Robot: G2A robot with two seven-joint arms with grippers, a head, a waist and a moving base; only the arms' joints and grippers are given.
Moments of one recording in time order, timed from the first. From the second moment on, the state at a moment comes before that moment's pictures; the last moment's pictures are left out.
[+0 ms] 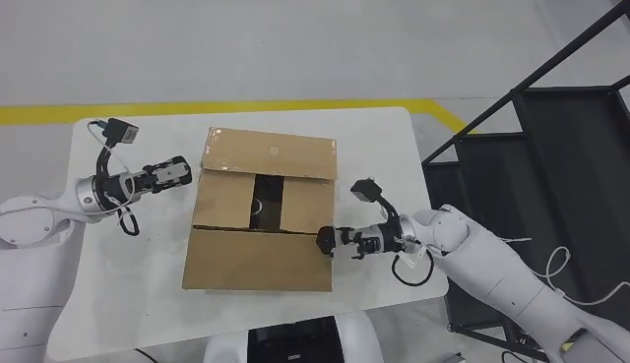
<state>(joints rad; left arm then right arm) 1.17 -0.95 -1.46 -1.44 -0.44 -0.46 -1.24 -1.18 -0.85 0.85 -1.51 0.57 -0.75 0.97</state>
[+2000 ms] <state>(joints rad) 1.14 -0.95 -1.36 -1.43 -0.44 -0.43 -1.22 -0.66 -1.24 0.67 -0.78 0.17 -0.67 0.14</state>
